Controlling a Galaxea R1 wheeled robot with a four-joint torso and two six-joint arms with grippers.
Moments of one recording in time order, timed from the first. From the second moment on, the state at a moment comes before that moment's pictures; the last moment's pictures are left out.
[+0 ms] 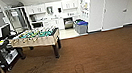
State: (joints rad) left arm 1.47 2.91 -2.64 1.59 -0.14 -1.58; right arm -1.48 2.83 -2.44 0.18 0.05 -0.05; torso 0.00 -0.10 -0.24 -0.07
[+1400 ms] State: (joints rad) left arm 1.47 2.91 -2.63 1.59 -0.15 -1.58; right arm -1.48 2.83 -2.45 0.17 0.06 -0.05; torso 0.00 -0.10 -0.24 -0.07
